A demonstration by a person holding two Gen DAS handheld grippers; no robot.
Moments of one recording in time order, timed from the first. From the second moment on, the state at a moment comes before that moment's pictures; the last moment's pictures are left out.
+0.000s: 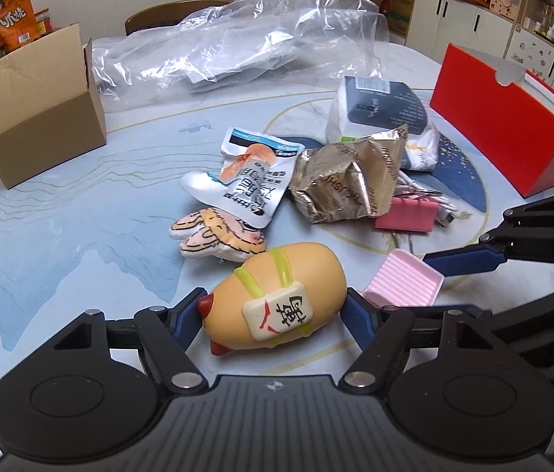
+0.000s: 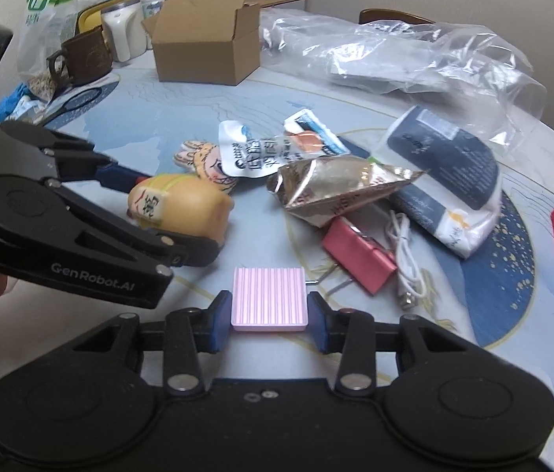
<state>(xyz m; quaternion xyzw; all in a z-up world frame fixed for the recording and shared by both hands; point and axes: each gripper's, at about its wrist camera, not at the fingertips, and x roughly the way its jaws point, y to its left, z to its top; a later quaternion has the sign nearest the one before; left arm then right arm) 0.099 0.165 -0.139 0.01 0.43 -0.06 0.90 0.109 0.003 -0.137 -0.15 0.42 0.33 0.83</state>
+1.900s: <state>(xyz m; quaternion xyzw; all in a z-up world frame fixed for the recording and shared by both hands) 0.151 -0.061 -0.028 0.06 0.35 -0.19 0.92 0.163 -0.251 -0.034 -0.05 0.36 0.21 0.91</state>
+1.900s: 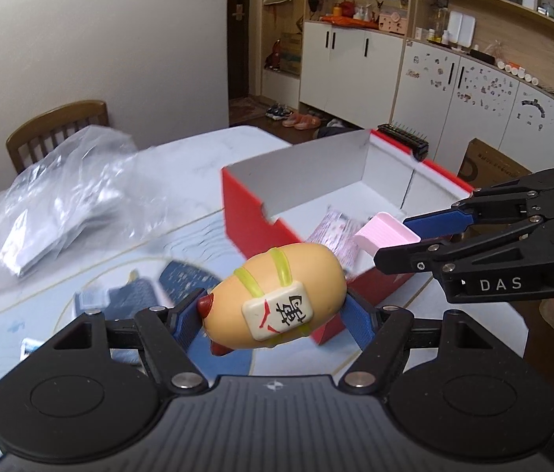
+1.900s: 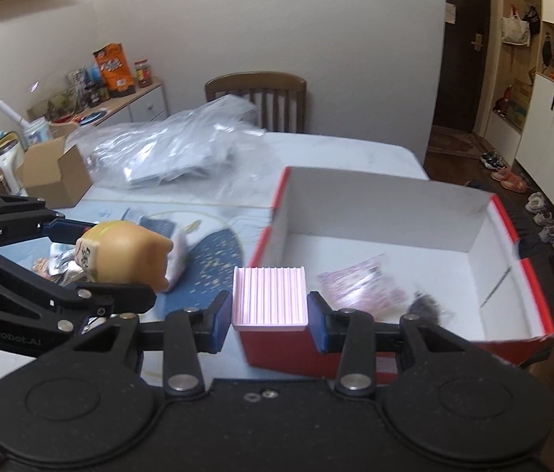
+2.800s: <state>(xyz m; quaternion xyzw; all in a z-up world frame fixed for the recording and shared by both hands) 0.239 -0.179 -0.040 0.14 0.39 -0.26 0.87 0.247 -0.349 -0.045 -0.06 0.37 0.15 0.91</state>
